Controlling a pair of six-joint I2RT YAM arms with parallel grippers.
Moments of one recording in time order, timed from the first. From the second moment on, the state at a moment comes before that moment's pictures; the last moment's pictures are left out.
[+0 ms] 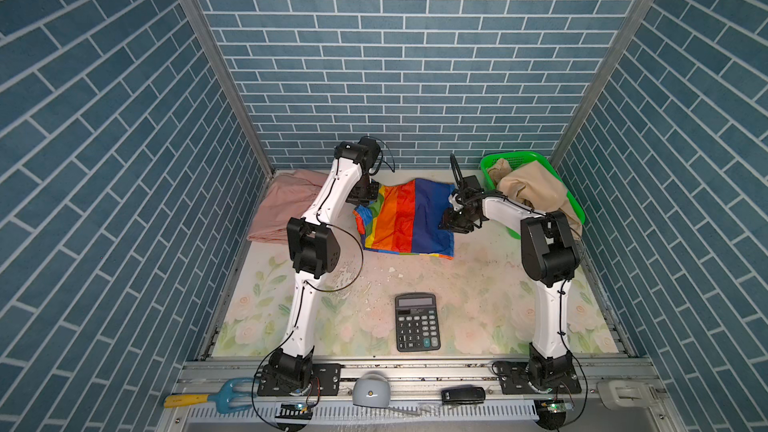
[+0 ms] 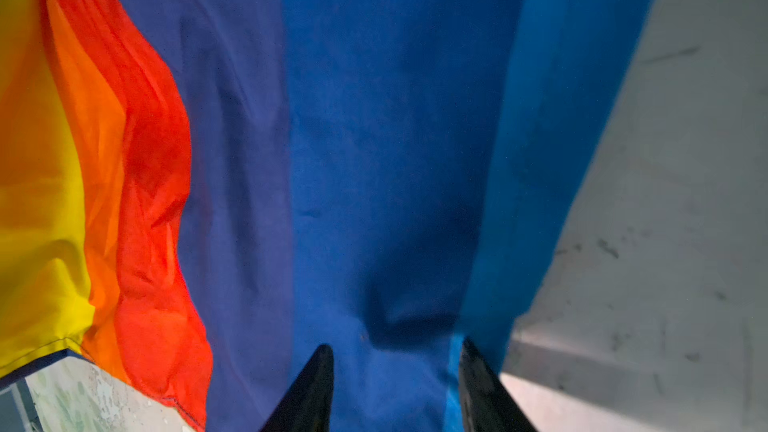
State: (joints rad) left arm -0.33 2.36 2.51 -1.54 -0.04 -0.25; right arm 0.38 2.15 1.59 -0.63 -0.34 0.37
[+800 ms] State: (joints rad) left arm -0.45 2.37 2.29 -1.07 0.40 -0.59; right arm 0.41 2.21 1.64 -0.56 -0.39 0.38
